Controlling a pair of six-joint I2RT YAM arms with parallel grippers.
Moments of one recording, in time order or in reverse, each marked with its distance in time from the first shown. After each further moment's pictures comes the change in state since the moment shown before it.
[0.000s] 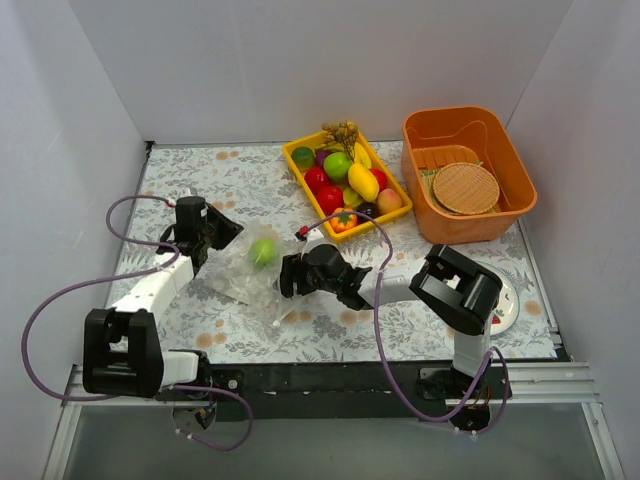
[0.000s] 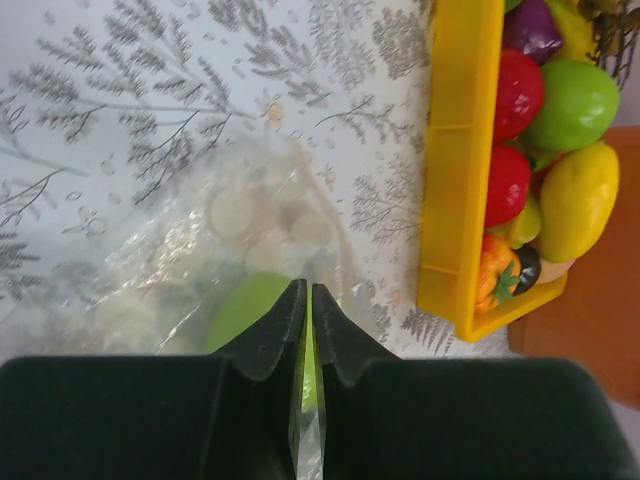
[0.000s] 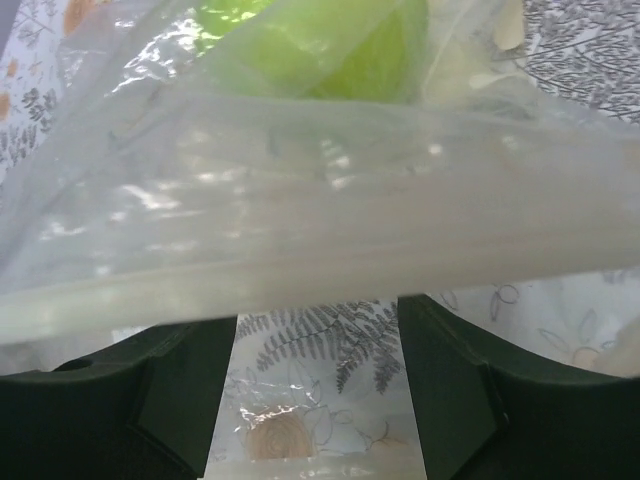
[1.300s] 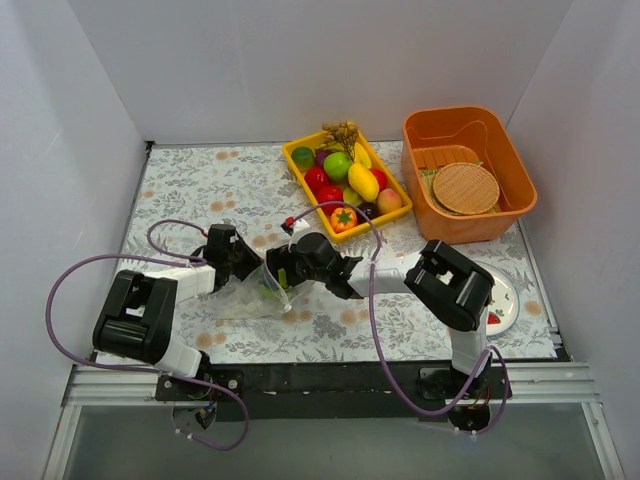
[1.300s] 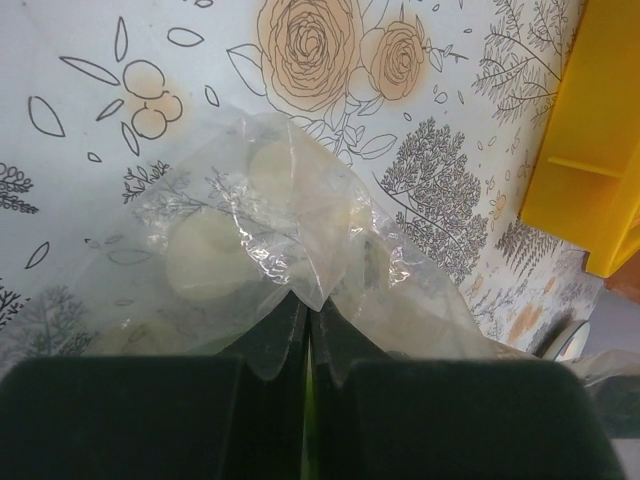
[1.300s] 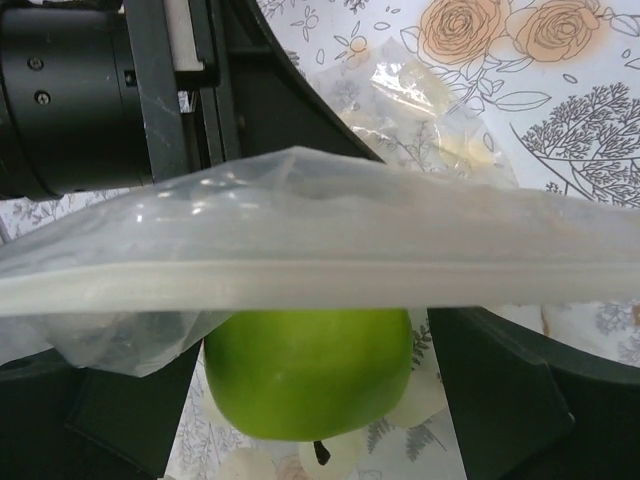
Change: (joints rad) left arm -0.146 0.233 -0.153 0.229 0.093 -0.084; right arm -0.015 0.051 0.144 -0.068 -0.080 -0.060
